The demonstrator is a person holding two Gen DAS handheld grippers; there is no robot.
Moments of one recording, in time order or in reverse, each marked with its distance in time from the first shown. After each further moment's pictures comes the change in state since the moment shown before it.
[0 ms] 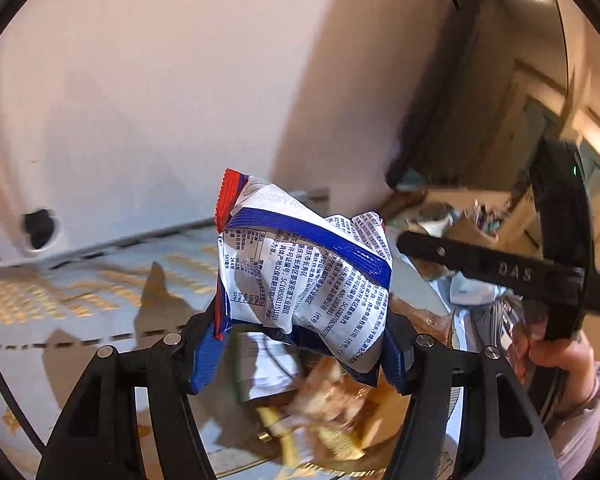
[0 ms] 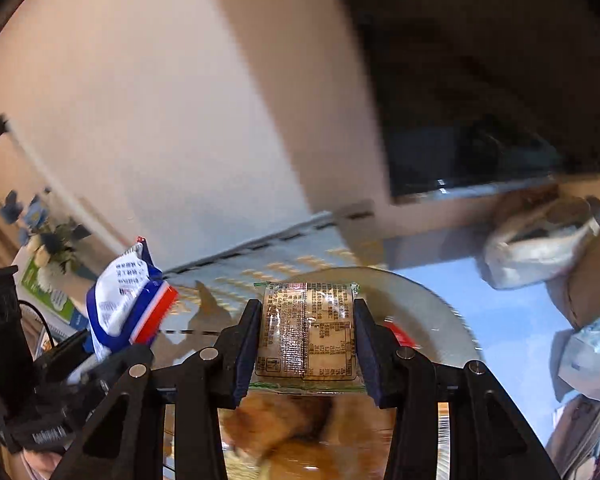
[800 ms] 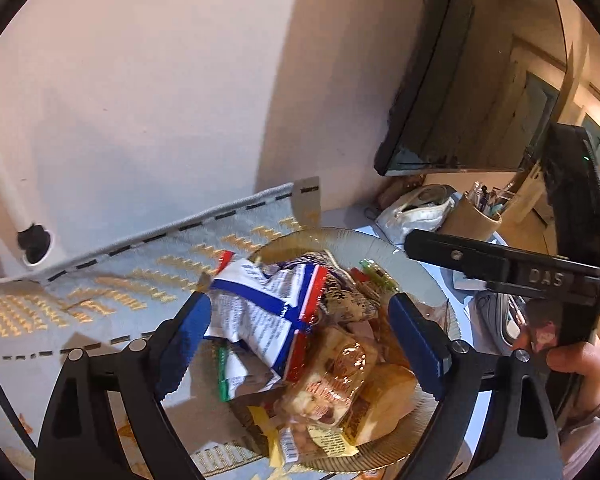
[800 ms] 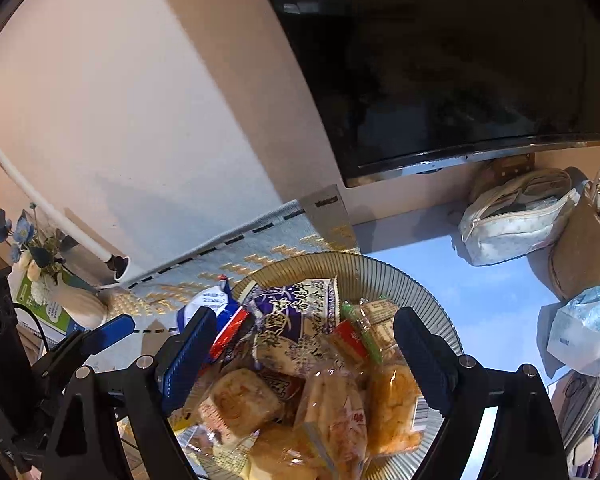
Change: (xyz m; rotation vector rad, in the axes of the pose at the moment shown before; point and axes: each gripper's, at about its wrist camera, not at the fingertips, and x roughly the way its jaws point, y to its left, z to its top) left arm -0.005 -0.020 0.006 0.044 0.023 0.056; right arm -0.019 -0.007 -0.006 0.051 0.009 -0.015
